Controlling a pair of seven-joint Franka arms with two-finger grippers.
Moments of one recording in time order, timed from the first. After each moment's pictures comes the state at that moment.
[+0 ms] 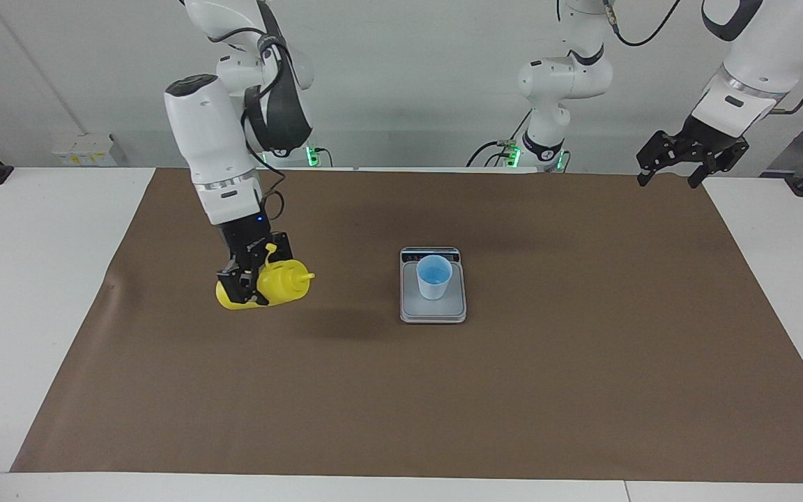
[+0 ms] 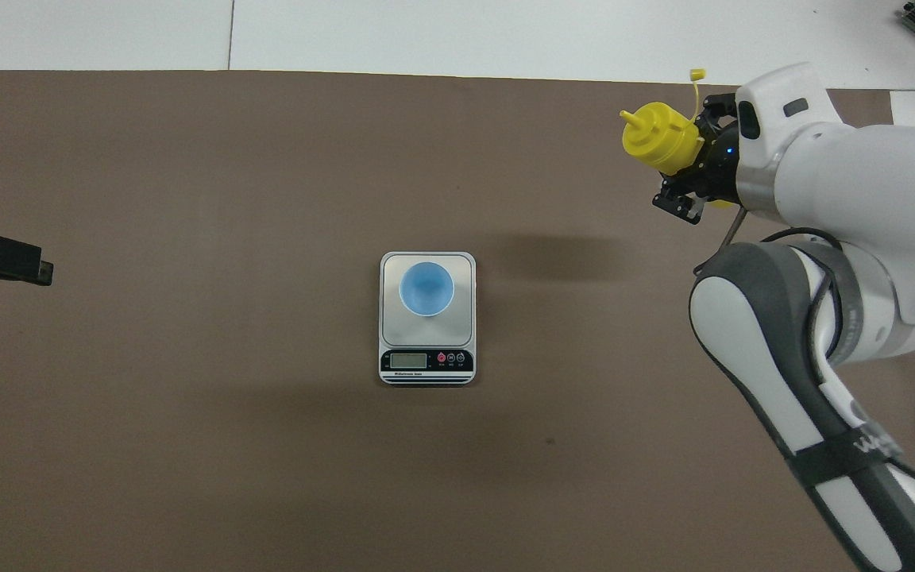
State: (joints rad) left arm 0.02 -0.05 -0.05 -1.58 -0.05 1.51 0.03; right arm 0.08 0.14 0.06 -1.83 0.24 2.48 -1.16
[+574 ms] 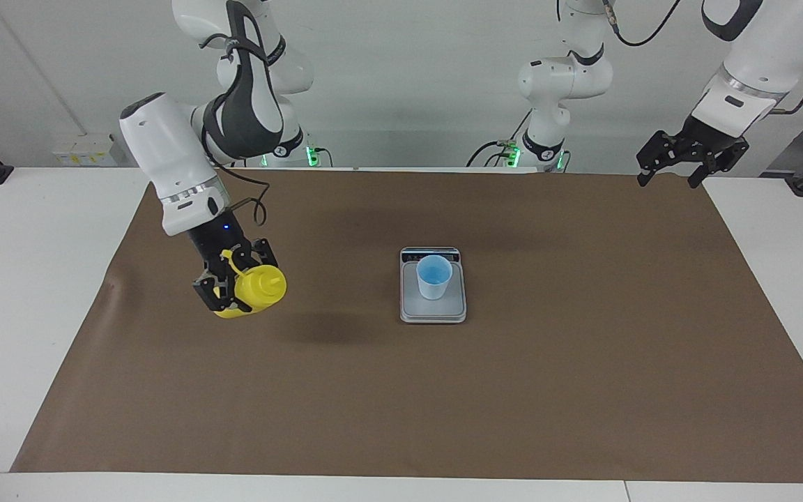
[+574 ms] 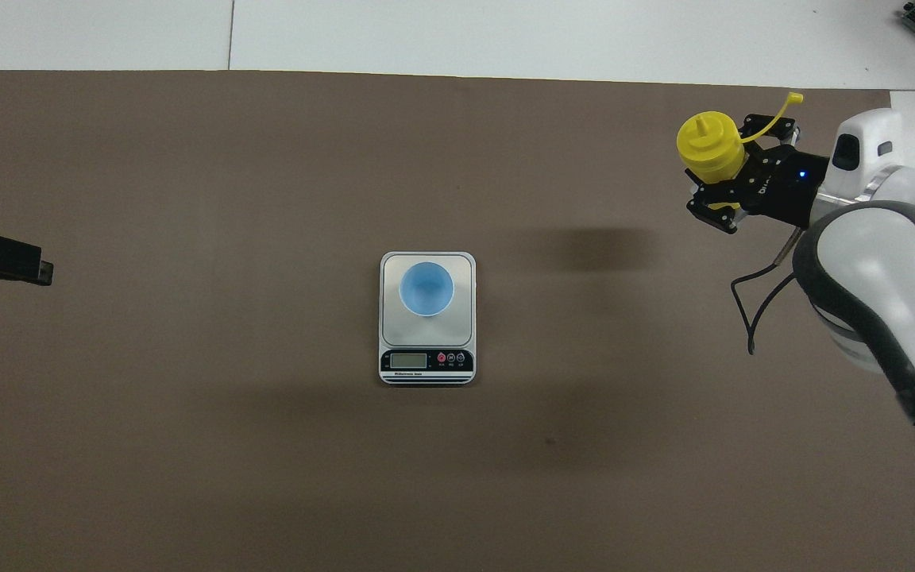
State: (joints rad) left arm 0.02 -0.05 -0.05 -1.58 -0.05 1.51 0.03; right arm -0.03 0.14 0.05 -1.97 0.96 2.55 -1.73
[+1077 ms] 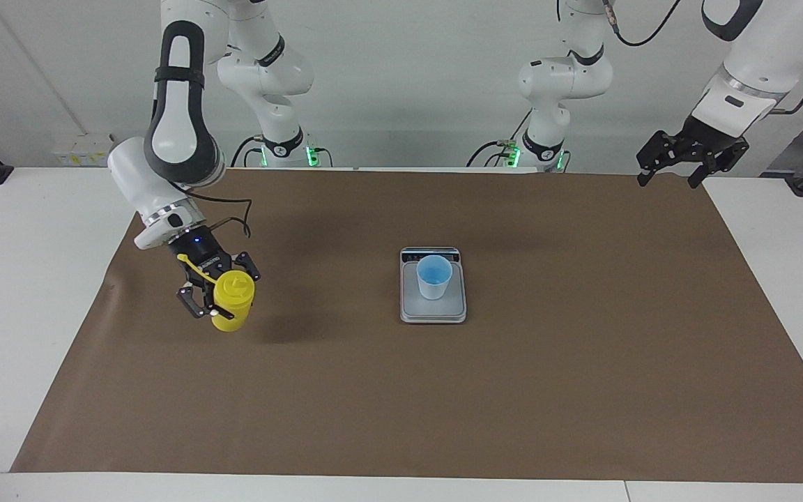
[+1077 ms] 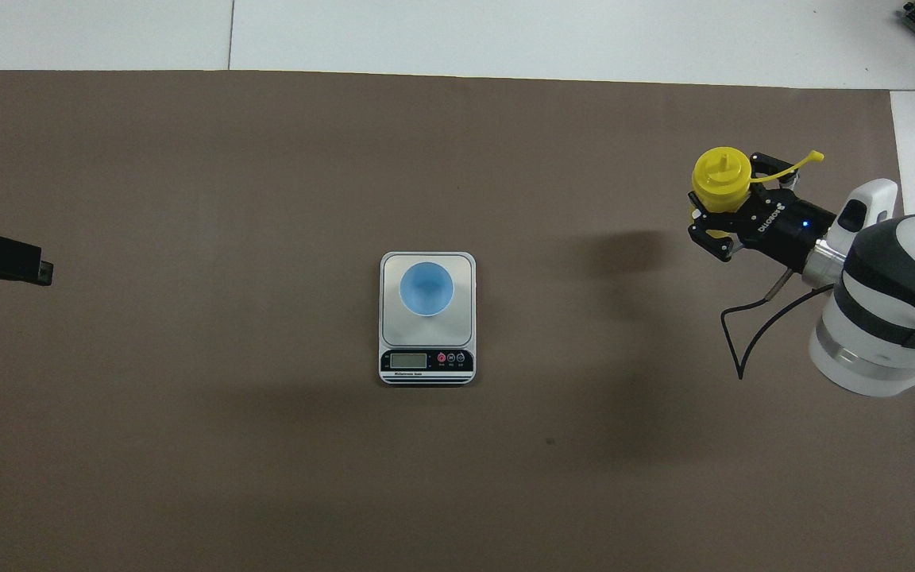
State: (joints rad) left arm 0.02 -0.05 -0.05 -1.58 -0.05 1.51 0.03; right arm -0.07 0.14 0.05 -2.10 1.51 2.56 -2.19
